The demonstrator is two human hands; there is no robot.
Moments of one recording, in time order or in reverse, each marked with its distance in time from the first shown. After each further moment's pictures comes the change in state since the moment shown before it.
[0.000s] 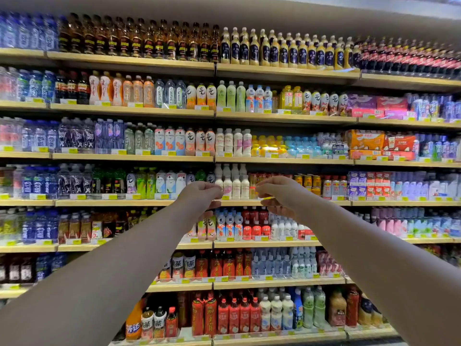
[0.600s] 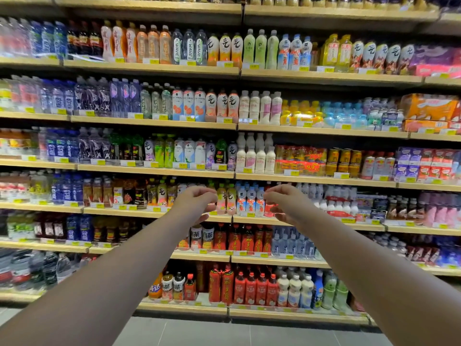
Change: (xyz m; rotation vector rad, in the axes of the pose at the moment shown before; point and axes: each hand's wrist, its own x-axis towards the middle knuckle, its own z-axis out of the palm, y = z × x) left_hand 0.073 -0.111 -0.026 0.001 0.163 -0.134; right_hand 0.109 0.114 0.045 0.025 -0.060 0.104
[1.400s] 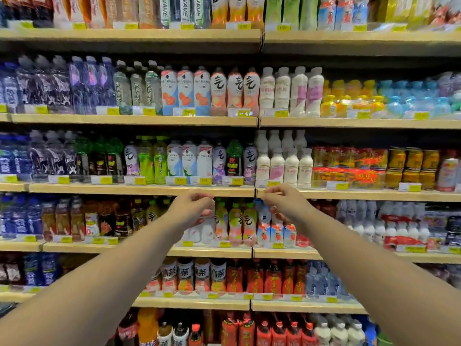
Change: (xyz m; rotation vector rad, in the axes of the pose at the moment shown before) left_hand 0.381 -0.068 -0.036 0.134 -0.057 -0.006; right_hand 0.376 0.045 0.091 -0.036 0.032 -0.024
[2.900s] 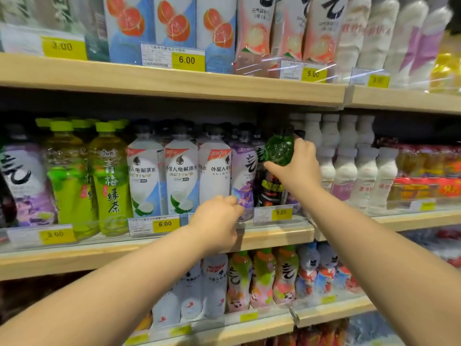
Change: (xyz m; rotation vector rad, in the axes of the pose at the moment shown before) left_hand 0.426 -0.089 -0.019 1.286 -0.313 0.795; right_hand 0.419 0.012 0.119 -0.783 0.689 -0.133
